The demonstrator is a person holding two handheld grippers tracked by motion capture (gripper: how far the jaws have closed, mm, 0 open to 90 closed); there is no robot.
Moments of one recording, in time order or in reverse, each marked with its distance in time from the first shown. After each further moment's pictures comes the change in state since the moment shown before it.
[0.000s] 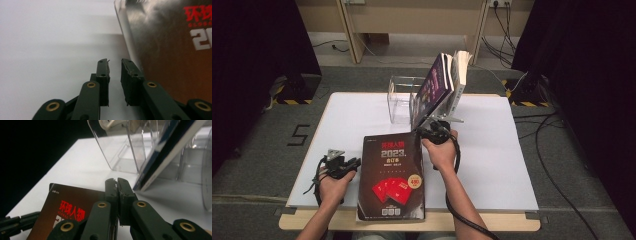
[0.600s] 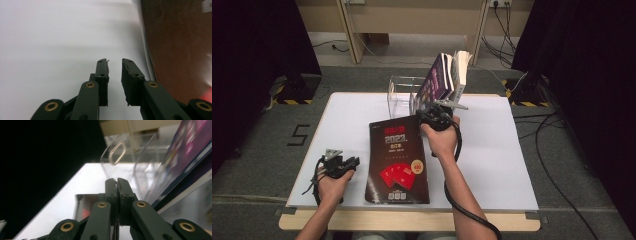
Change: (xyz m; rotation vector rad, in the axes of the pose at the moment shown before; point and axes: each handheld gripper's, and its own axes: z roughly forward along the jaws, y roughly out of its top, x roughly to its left) left arm 0.004 0.000 0.000 -0.019 0.007 -0.019; right arm 0.019 0.045 -0.021 -0.123 0.020 -0.019
